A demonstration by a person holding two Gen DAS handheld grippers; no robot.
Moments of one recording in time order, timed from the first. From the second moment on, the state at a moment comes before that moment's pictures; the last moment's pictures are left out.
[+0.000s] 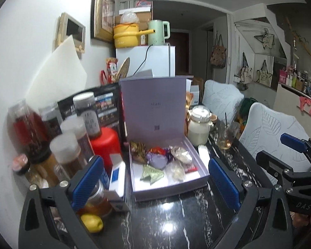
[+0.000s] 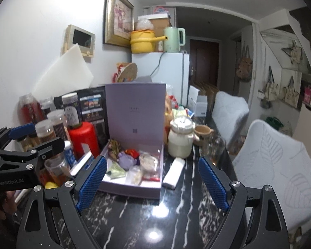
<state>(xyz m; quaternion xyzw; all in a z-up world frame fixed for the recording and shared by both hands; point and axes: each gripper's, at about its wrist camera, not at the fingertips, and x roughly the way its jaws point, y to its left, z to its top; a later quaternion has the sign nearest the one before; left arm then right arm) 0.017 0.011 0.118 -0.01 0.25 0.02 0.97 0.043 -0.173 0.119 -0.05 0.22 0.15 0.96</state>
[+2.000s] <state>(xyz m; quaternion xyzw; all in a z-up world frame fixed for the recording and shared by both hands) 0.010 0.013 0.058 -0.04 0.33 -0.01 0.94 0.023 -0.177 0.065 -0.04 0.28 0.14 0.95</state>
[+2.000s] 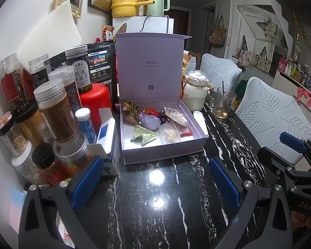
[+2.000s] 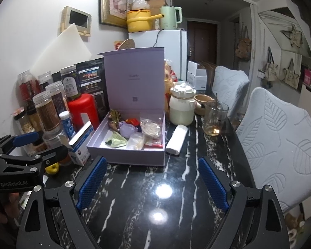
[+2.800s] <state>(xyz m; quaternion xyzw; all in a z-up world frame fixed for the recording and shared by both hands) 0.012 0.007 0.056 -0.02 0.33 0.00 0.94 0.026 -0.185 0.062 -0.03 0.29 0.13 0.95</state>
